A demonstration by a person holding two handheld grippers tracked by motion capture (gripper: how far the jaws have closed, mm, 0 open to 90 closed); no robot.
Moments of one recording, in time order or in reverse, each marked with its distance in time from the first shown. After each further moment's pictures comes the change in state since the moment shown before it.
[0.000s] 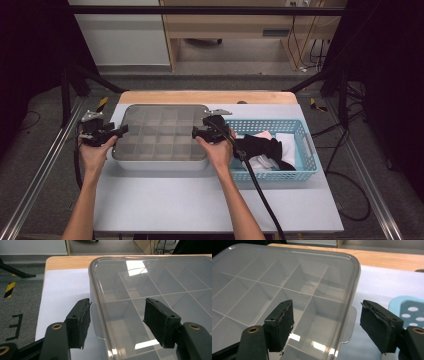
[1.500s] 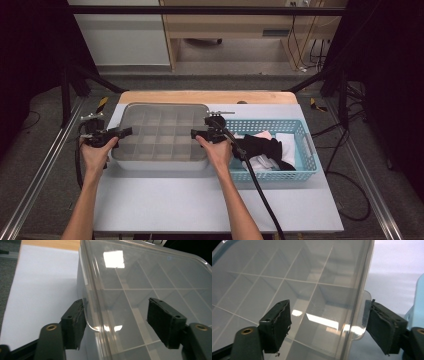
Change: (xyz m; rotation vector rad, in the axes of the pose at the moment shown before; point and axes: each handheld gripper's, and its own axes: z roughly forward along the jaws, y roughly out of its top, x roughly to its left) left arm 0.009 -0.006 0.008 0.043 -0.125 -0.150; right arm -0.008 -0.004 0.014 0.100 0.102 0.150
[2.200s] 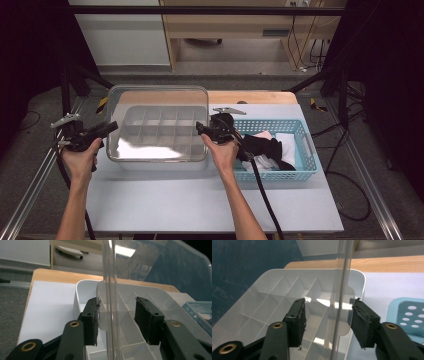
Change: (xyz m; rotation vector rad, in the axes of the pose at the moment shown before) left arm -0.016 0.003 -0.064 -0.205 -0.053 0.027; right arm 0.010 0.007 -0.057 -0.174 0.050 -0.035
